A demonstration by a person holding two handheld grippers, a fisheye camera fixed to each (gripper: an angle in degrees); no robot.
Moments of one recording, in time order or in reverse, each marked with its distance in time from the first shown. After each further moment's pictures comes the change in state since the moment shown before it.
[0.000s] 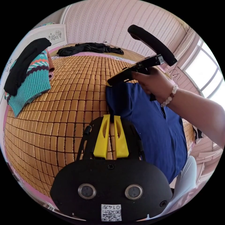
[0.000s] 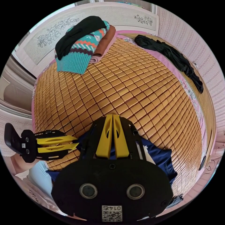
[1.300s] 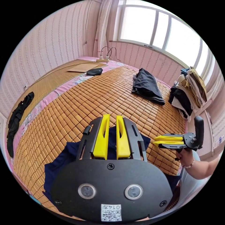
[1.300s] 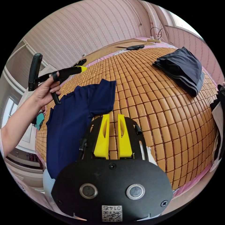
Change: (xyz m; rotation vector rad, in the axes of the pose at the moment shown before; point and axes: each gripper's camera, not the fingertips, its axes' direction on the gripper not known) left arm 0.452 -0.228 0.083 0.053 0.228 0.688; right arm 0.173 0.612 -0.143 0.410 0.066 1.051
